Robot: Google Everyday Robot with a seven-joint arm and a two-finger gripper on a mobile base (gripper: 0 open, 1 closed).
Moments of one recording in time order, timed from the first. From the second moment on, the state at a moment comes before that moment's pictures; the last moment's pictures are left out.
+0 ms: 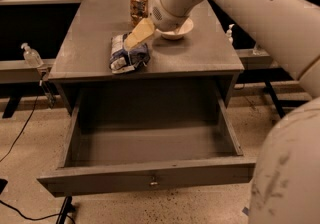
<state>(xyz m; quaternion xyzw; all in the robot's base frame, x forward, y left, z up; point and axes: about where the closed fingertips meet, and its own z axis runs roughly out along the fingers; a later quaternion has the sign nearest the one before) 0.701 0.007 0.893 -0.32 0.90 0.12 0.25</state>
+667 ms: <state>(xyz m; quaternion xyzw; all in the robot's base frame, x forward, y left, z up) 0.701 0.041 0.843 -0.30 0.92 0.14 0.20</state>
